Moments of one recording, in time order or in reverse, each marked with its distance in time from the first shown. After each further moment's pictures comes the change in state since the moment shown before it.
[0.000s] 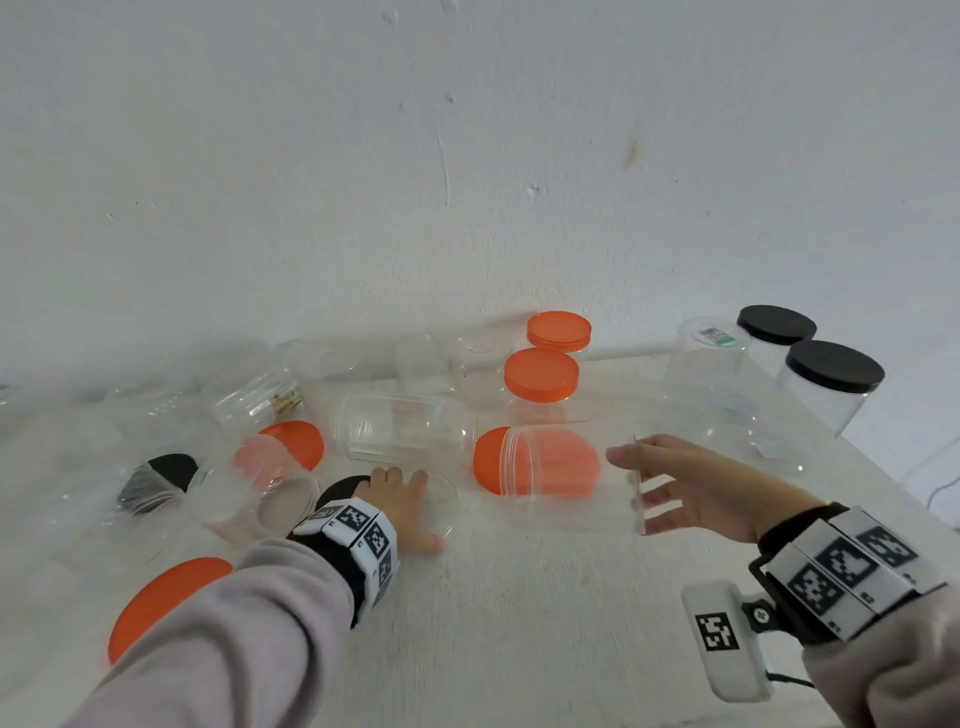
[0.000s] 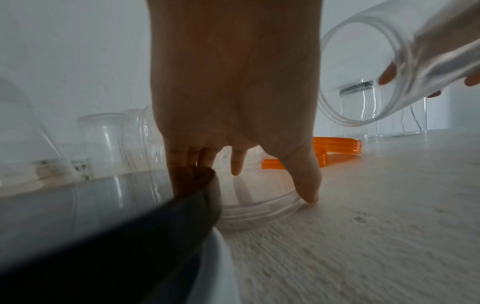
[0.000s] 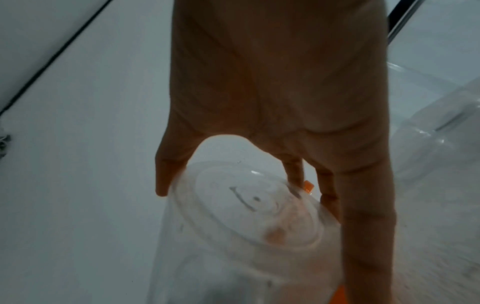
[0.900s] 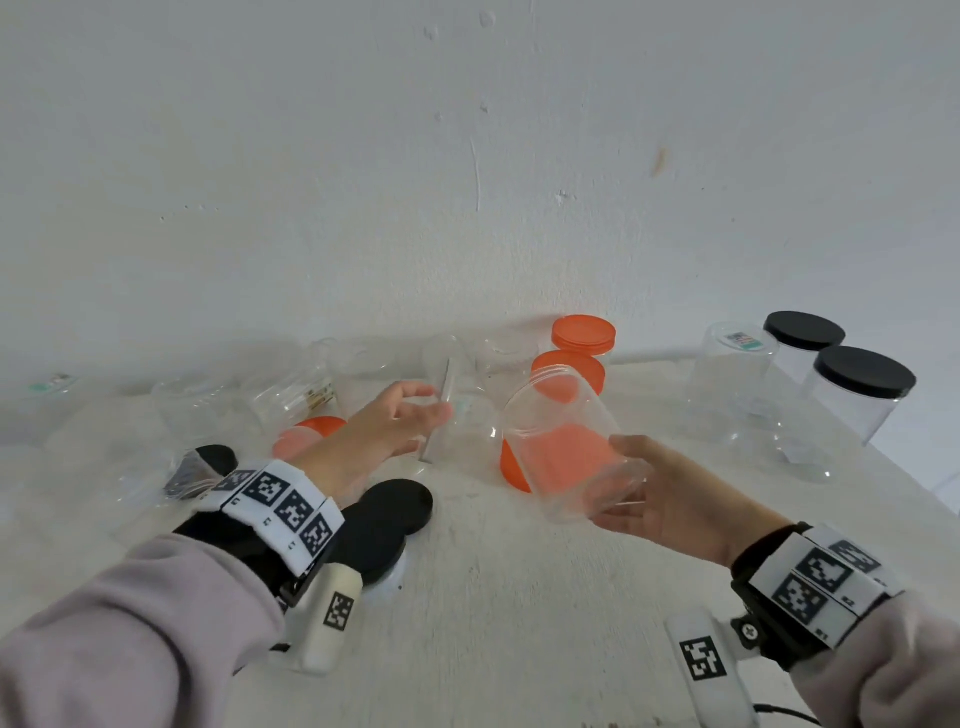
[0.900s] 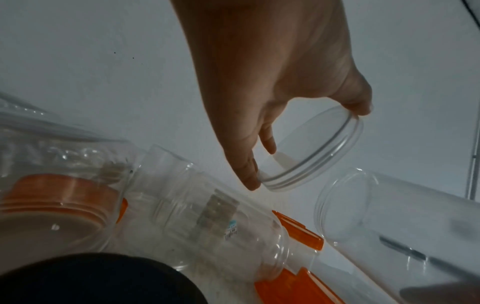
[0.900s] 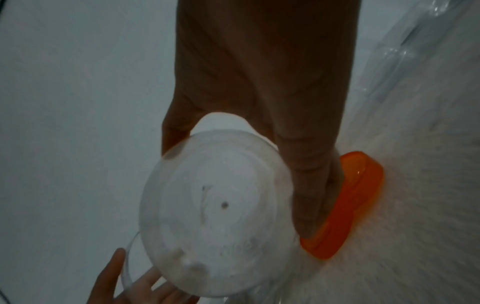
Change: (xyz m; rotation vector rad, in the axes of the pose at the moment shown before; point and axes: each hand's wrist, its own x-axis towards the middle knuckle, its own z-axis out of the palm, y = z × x) left_hand -0.037 -0.055 -0.056 -1.221 0.160 0.256; right_hand 0.017 0.011 0.045 0.468 -0.159 -0.068
